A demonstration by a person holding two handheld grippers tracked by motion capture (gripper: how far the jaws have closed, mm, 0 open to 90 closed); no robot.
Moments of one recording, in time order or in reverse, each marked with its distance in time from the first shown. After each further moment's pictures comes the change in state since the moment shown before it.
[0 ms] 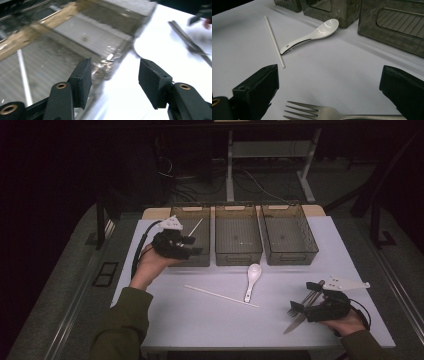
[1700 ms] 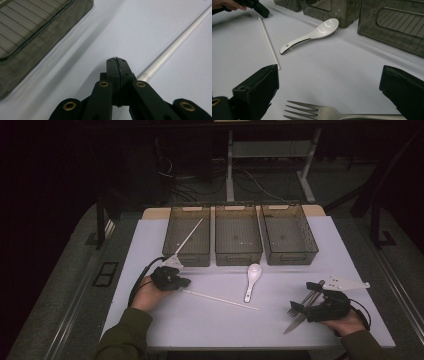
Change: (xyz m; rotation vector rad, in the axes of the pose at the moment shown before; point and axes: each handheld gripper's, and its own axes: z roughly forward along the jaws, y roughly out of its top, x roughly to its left) left arm -0.005 -0.102 0.030 0.280 0.011 0.006; right arm 0.000 0.000 0.000 0.004 -0.003 -0.003
